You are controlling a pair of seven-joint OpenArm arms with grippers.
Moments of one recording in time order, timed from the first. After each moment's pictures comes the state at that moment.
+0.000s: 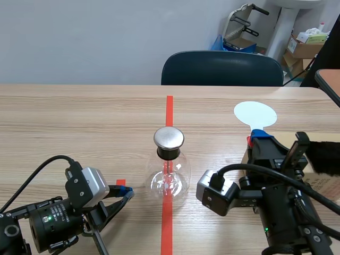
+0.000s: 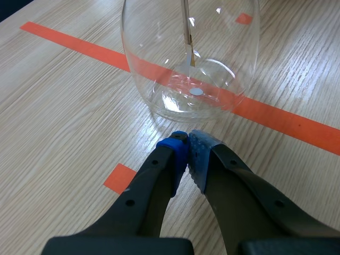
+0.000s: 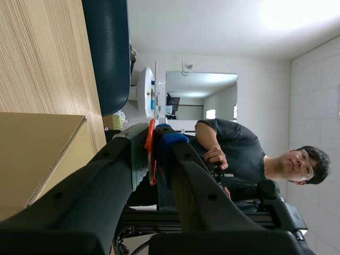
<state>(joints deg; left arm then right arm) 4.2 -29.6 36.0 64.6 4.0 -14.8 -33.2 -29.6 10.2 -13.3 92.0 -91.3 -31.2 -11.1</state>
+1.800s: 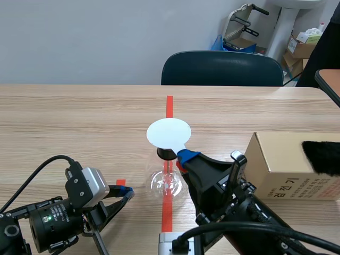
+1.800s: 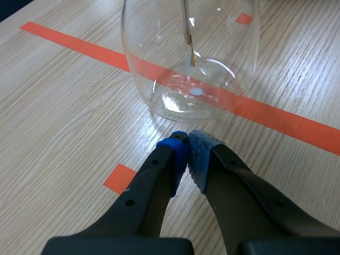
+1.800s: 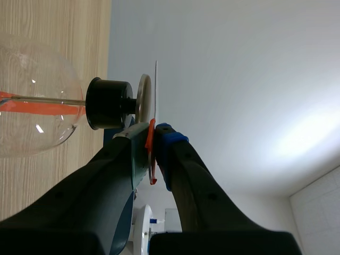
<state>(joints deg) 4.2 -29.6 36.0 64.6 4.0 -14.8 -33.2 -29.6 10.2 -13.3 92.0 -91.3 -31.2 24.7</state>
